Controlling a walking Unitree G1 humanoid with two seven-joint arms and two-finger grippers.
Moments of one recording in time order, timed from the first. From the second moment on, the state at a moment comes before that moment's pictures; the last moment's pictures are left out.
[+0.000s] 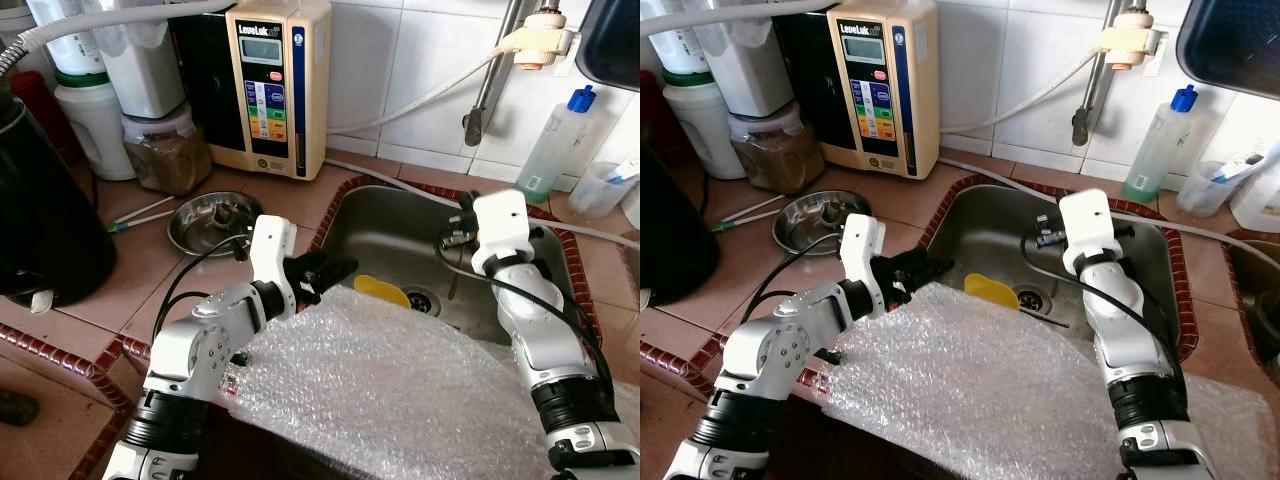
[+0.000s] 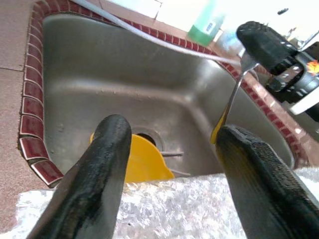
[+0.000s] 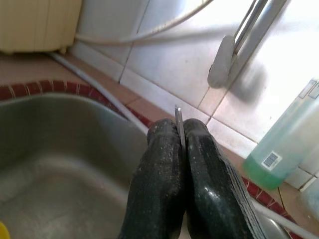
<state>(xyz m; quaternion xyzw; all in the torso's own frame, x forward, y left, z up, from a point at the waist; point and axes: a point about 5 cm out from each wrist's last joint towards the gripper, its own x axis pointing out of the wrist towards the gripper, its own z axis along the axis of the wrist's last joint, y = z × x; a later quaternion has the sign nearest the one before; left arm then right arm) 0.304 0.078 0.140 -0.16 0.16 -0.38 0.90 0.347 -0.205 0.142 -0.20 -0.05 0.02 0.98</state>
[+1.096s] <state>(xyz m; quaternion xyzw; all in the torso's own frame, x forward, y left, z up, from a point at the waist) 0.303 0.077 0.127 -0.01 0.15 -0.38 0.91 0.348 -0.202 0.111 -0.14 0.00 0.04 0.99</state>
